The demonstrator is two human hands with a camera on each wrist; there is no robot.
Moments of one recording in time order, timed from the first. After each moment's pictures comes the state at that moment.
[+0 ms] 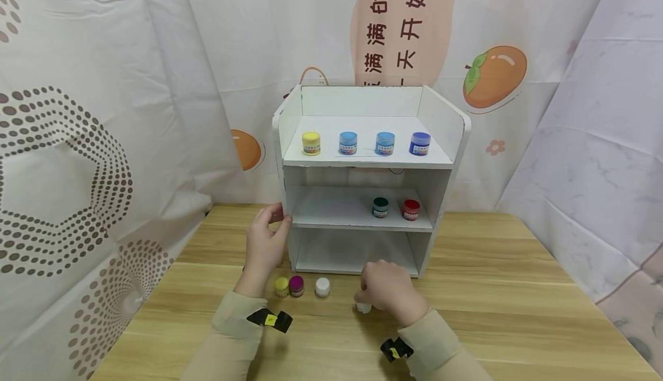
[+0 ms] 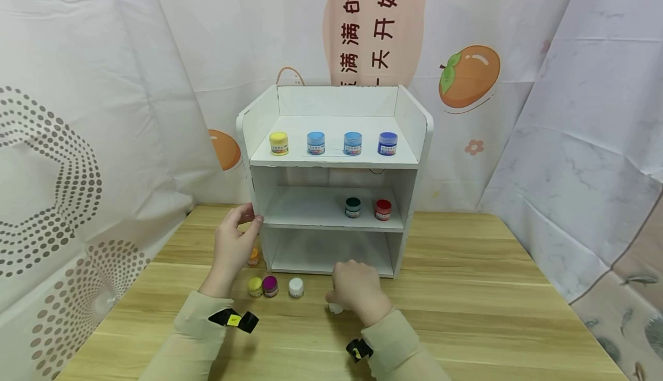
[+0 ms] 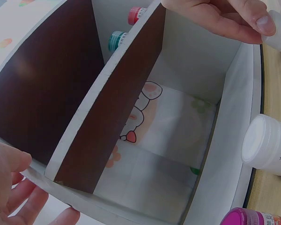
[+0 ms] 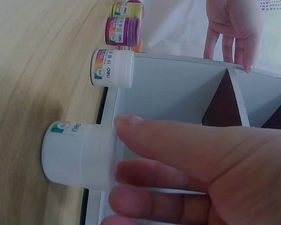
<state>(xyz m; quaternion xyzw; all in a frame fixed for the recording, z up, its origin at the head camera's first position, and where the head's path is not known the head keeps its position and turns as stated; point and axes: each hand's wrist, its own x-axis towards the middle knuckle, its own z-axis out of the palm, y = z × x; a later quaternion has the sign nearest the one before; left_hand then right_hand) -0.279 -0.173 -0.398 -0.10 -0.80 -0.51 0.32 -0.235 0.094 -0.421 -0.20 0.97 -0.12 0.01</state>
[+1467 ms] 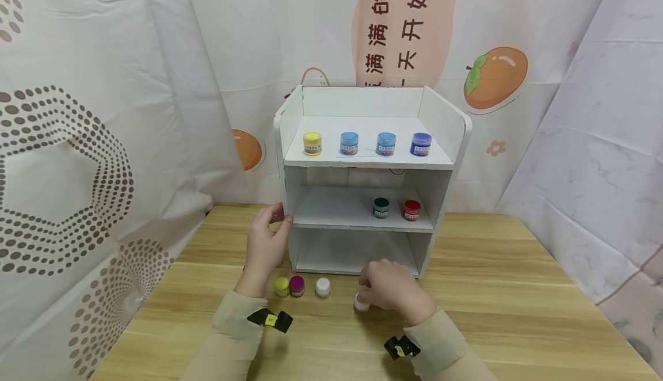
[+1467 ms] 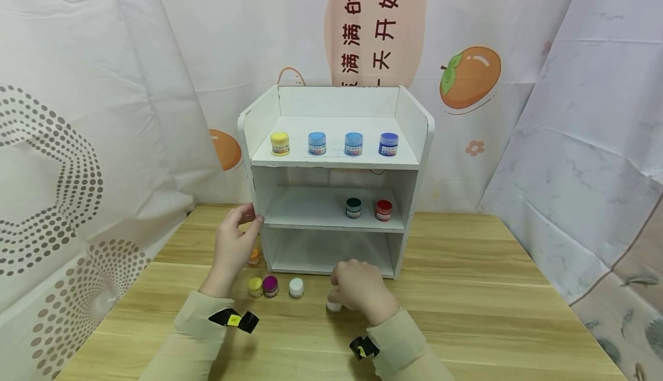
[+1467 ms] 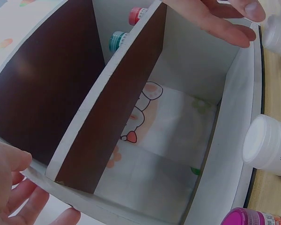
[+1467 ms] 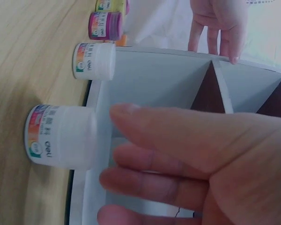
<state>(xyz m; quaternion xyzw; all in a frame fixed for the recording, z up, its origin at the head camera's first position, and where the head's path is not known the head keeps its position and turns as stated) -0.279 -0.174 -0.396 -0.08 -0.80 -0.51 0.29 -0.236 0.102 -0.413 -0.25 0.96 -0.14 0.02</state>
